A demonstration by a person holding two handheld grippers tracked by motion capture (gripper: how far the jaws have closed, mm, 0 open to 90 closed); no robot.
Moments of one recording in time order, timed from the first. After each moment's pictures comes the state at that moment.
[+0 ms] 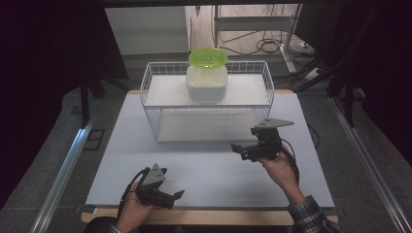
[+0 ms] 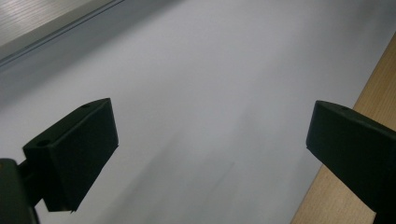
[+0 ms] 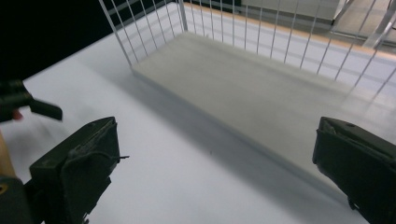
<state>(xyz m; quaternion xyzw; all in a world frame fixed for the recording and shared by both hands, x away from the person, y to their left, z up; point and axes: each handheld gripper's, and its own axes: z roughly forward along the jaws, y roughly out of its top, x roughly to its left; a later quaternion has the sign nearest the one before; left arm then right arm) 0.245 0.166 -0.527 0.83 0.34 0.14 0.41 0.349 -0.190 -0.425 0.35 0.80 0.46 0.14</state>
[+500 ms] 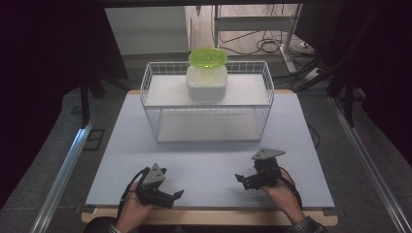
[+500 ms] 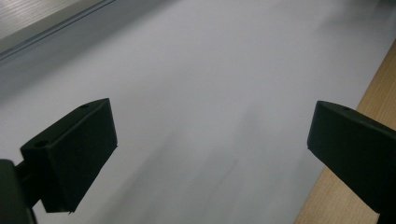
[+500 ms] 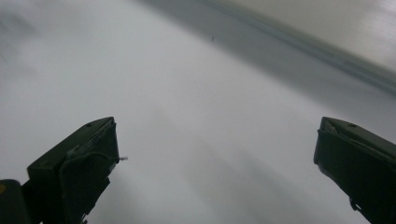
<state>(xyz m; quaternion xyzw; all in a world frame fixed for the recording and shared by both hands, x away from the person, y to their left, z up) 0.247 0.167 -0.528 0.83 0.34 0.14 0.41 0.318 -0.203 -0.505 0.34 0.85 0.37 0.13</state>
